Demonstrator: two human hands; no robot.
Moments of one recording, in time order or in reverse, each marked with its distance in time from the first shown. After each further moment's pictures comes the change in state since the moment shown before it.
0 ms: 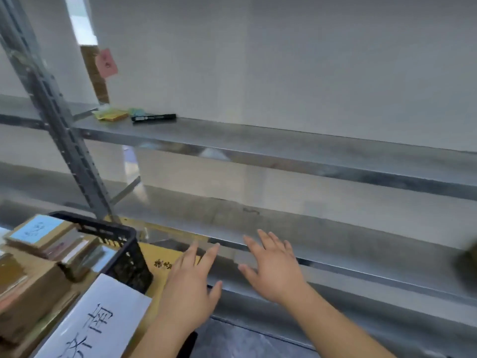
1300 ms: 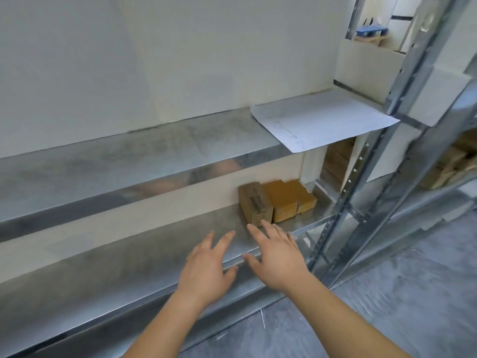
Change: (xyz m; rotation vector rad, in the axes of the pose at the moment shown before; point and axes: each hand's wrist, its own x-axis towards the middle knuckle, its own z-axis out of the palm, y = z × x) left_hand 0.082 0.626 0.265 0.004 -0.419 0.641; right_hand -0.251 0.594 -0.088 0.172 0.143 0.655
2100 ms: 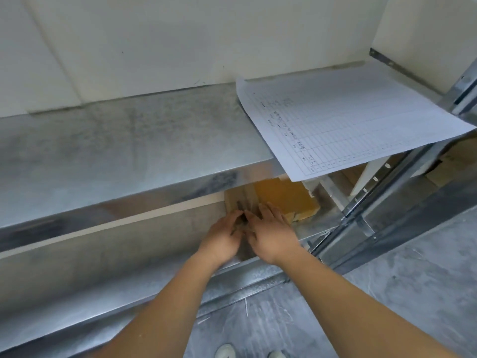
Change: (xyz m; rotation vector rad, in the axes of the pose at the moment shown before) left_hand 0.204 0.026 0.082 -0.445 -0.075 -0.036; right_hand 0.160 0.101 0.015 -0.180 -0.125 -0.068
